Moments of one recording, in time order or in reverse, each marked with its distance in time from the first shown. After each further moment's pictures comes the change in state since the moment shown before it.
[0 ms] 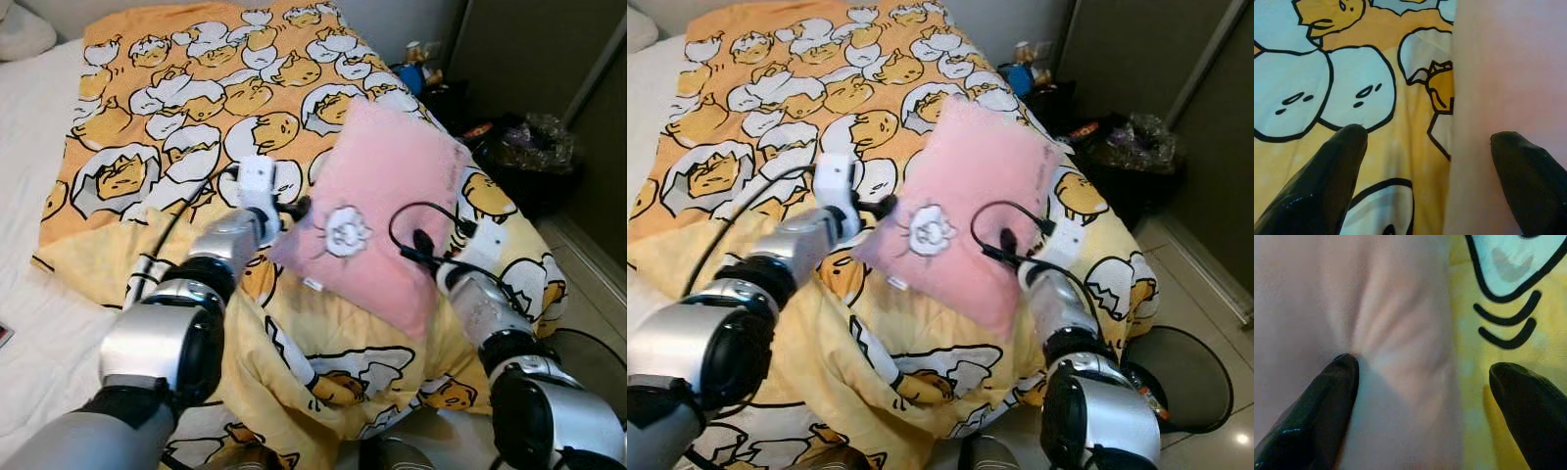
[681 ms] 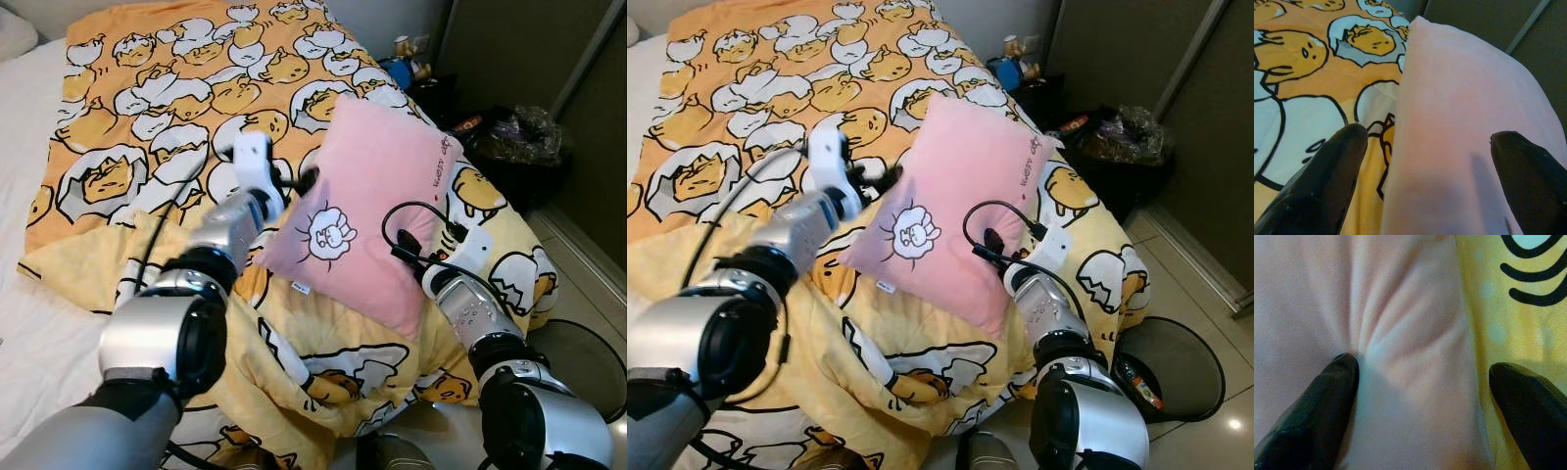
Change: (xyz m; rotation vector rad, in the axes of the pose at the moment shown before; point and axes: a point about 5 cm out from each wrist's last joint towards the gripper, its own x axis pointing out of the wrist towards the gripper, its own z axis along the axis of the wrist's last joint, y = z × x) left arm -0.001 -0.005 0.030 -0.118 -0.182 -0.114; right arm 0.000 0.015 -0.011 0.163 0.049 0.107
